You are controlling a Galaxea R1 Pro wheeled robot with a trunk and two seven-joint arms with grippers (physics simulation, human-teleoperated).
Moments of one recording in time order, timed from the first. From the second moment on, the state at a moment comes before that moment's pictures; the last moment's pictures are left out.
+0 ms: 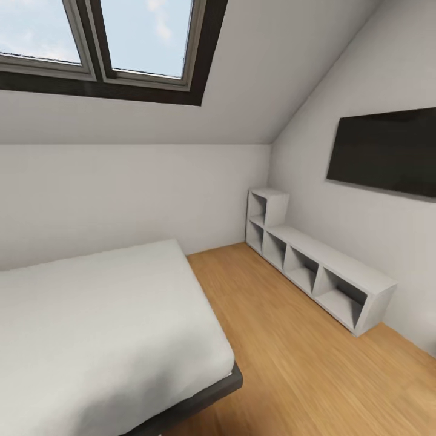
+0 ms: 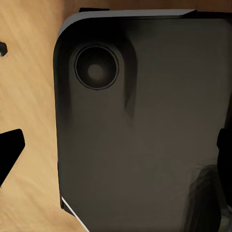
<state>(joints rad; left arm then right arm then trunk) 0.00 -0.01 0.02 -0.03 0.02 -0.03 -0.01 0.00 -0.02 0.01 0.00 0.00 -0.08 0.00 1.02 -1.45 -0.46</state>
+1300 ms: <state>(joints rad) 0.00 -0.01 0.02 -0.03 0.02 -0.03 -0.01 0.00 -0.01 0.01 0.00 0.00 -0.08 -0.01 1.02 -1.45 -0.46</state>
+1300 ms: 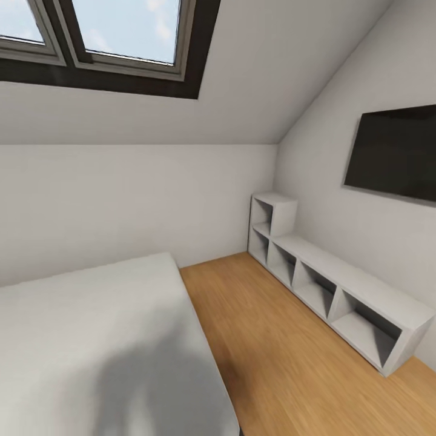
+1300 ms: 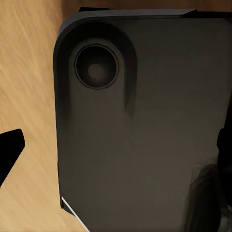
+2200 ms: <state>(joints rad) 0.00 -0.01 0.02 -0.03 0.02 -0.03 -0.01 0.00 -0.01 0.01 0.00 0.00 -0.08 0.00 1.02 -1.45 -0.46</state>
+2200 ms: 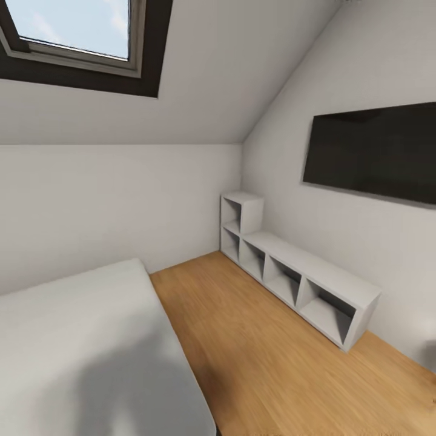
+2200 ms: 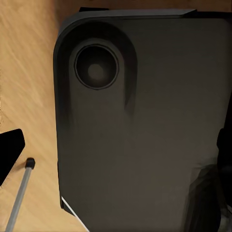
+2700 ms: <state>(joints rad) 0.00 -0.01 0.02 -0.03 0.02 -0.03 -0.01 0.00 -0.01 0.01 0.00 0.00 -0.08 0.00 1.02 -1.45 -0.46</state>
